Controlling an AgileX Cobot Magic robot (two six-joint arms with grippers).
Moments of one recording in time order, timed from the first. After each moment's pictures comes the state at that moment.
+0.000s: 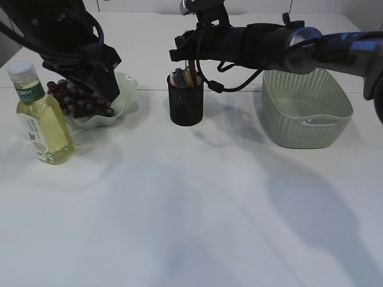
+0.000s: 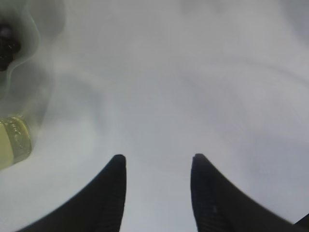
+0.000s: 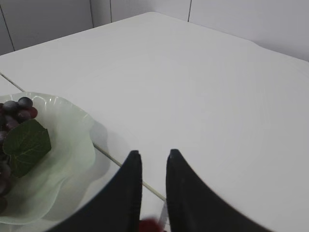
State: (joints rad) left arm -0.45 1.74 -1.59 -0.13 1.13 0.15; right arm 0.34 2.41 -2.02 1.80 0.25 -1.99
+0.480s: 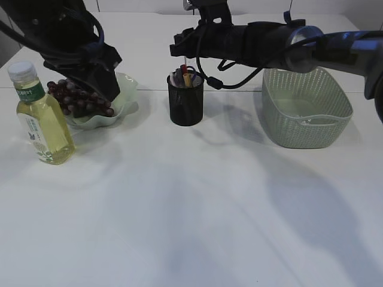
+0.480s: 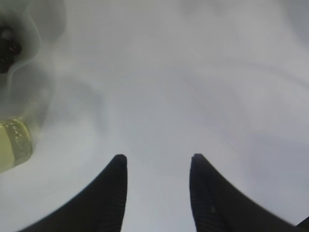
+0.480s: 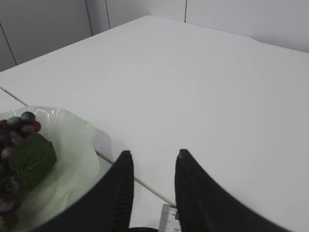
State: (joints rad) left arm -0.45 1.74 -1.59 -0.13 1.12 0.15; right arm 0.34 2.41 -2.03 1.81 0.25 -1.92
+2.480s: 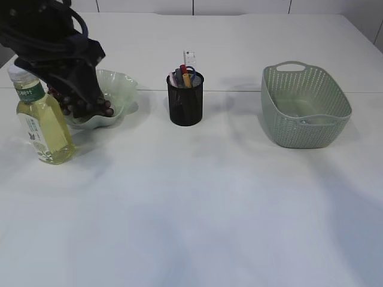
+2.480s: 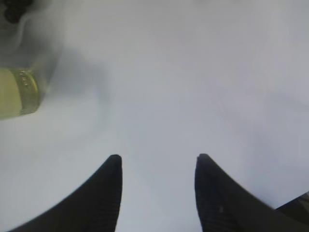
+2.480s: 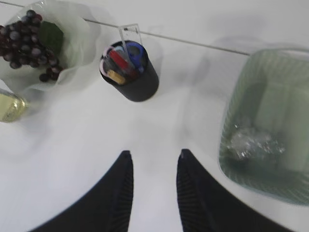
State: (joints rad) left arm -0.45 1.71 -1.59 -0.08 1.23 0.04; right arm 0.18 1.88 -2.12 0.25 1.25 -0.08
